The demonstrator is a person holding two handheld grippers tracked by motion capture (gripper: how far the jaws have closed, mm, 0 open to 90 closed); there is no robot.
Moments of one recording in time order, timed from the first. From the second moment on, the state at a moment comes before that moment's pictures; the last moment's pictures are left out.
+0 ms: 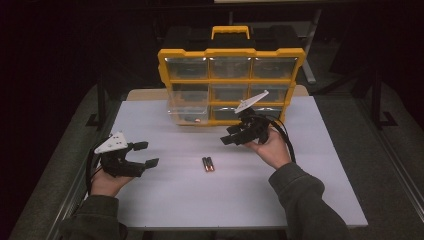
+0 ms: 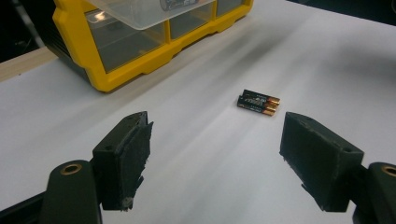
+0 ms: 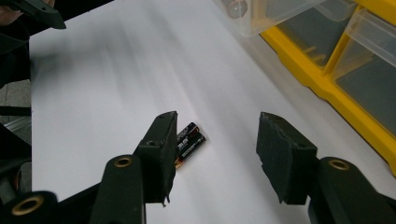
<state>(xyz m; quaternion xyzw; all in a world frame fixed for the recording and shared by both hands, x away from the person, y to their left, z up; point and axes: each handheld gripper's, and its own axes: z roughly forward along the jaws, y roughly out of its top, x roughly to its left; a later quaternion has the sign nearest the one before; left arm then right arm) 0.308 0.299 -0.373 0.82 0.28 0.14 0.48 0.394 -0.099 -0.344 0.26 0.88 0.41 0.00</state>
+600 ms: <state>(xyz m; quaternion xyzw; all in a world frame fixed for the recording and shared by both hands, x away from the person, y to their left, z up) 0.308 0.299 -0.373 0.81 0.29 0.14 0.49 0.386 -0.084 -0.360 0.26 0.88 0.40 0.00</state>
